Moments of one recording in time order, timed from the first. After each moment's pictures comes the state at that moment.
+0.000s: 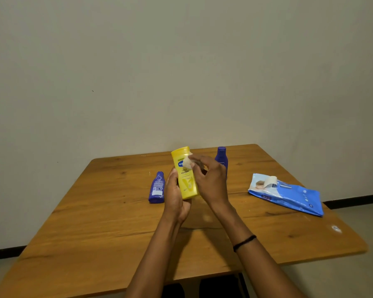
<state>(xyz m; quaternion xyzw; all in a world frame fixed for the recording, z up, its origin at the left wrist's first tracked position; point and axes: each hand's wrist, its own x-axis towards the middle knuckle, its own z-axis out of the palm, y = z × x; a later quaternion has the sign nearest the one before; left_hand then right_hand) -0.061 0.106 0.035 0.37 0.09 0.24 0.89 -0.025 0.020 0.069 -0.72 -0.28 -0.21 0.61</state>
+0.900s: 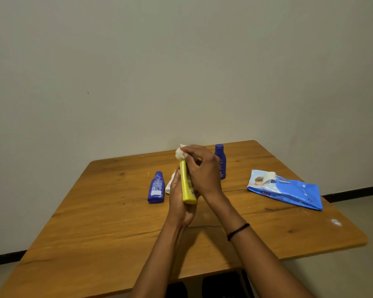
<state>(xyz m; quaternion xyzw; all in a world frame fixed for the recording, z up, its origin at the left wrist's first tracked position) -0.069 0.094 0.025 0.43 0.05 0.21 0.88 -0.026 0.029 0.086 -0.68 -0.30 -0.22 0.64</state>
